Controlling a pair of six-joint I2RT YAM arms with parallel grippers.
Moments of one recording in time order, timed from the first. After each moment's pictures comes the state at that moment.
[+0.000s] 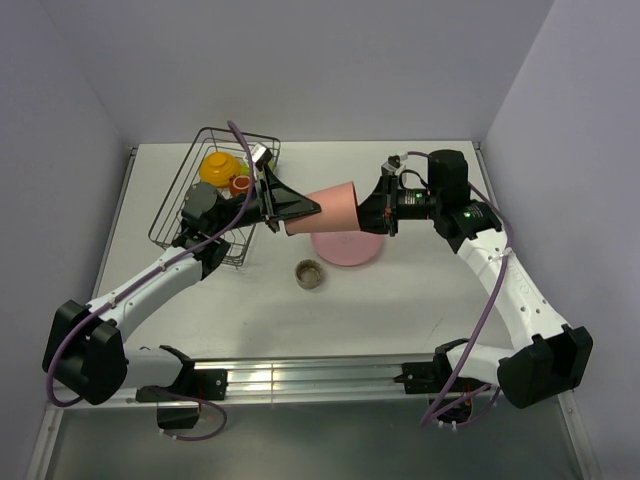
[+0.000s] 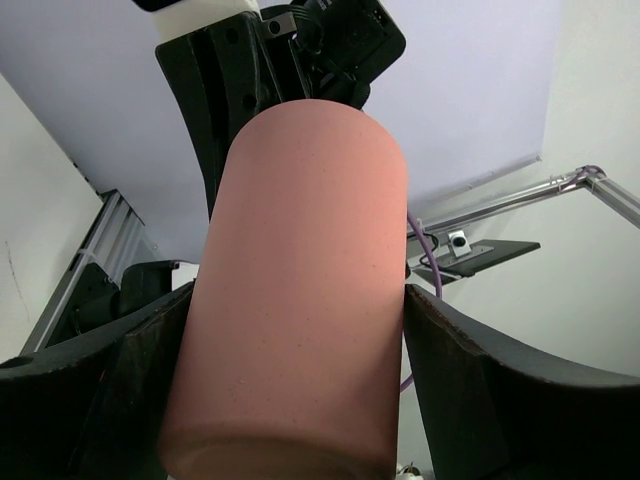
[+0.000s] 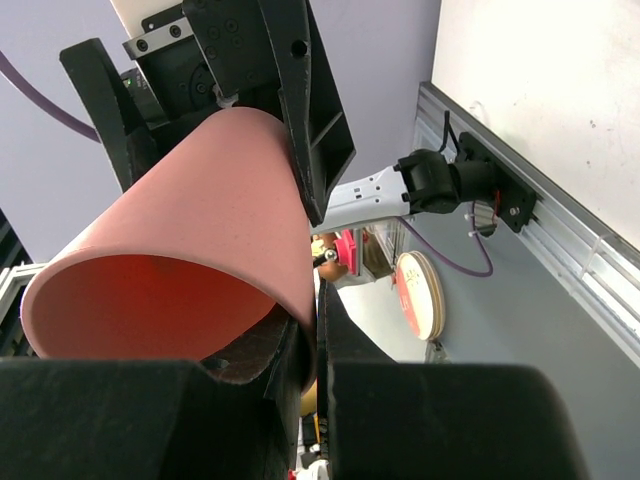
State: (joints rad) left arm -0.53 1.29 0.90 0.71 0.86 -1.53; right arm 0.28 1.19 1.17 -0.43 -1.07 1.14
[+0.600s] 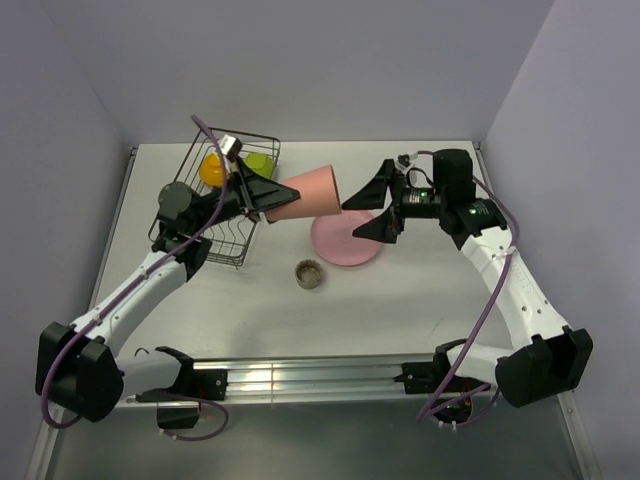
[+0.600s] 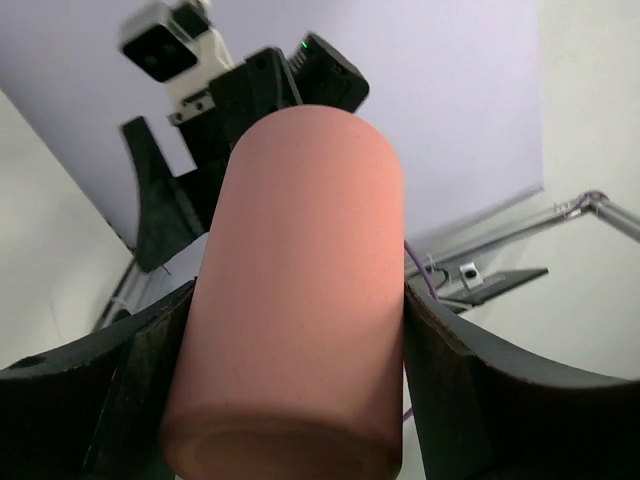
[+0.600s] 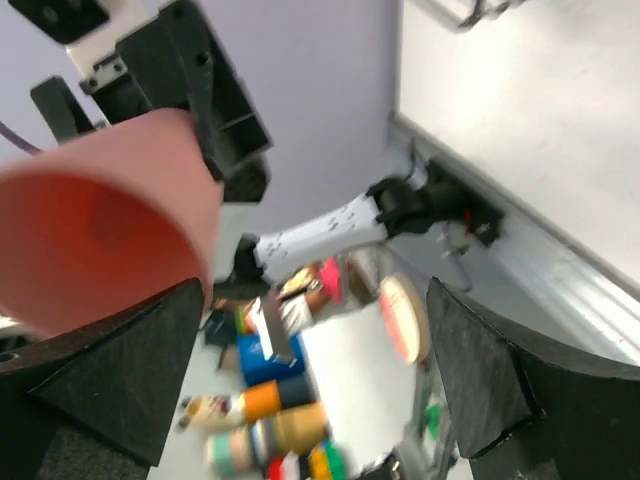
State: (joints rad) left arm -0.45 1.22 0.90 0.71 0.82 -1.51; right arm 0.24 1.19 1.18 -0.51 -1.01 1.09
